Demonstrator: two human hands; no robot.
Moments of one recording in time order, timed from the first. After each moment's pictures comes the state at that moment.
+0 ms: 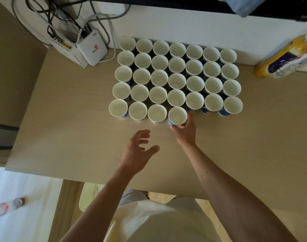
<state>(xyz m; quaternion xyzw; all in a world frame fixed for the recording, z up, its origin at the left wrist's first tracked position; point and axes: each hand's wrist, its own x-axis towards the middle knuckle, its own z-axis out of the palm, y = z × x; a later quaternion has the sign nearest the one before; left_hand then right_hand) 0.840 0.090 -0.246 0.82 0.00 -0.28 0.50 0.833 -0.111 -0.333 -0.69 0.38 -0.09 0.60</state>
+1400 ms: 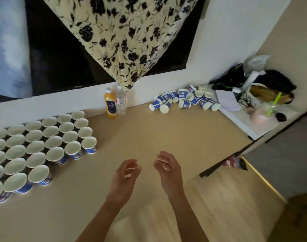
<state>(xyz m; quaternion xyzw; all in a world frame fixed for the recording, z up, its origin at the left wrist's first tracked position) 0.580 -0.200 -0.150 0.74 -0.27 -0.31 0.54 0.461 -0.314 -0.161 -0.51 0.42 -0.37 0.65</state>
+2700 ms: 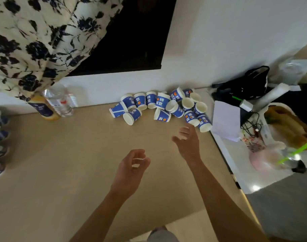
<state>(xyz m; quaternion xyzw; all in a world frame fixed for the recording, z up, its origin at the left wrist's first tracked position) 0.507 -0.618 -0.168 0.75 -0.18 -0.32 0.54 0.427 -0.842 -0.207 -0.70 0.48 -0.22 0.48</state>
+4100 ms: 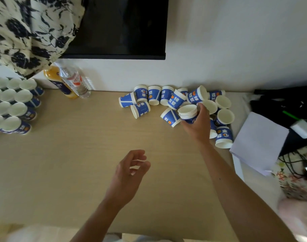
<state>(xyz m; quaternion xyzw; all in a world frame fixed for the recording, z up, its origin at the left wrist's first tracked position) 0.435 -0.708 -0.167 0.82 -0.06 -0.23 0.53 0.475 -0.998 -0.271 -0.83 0.30 -0.24 0.39</state>
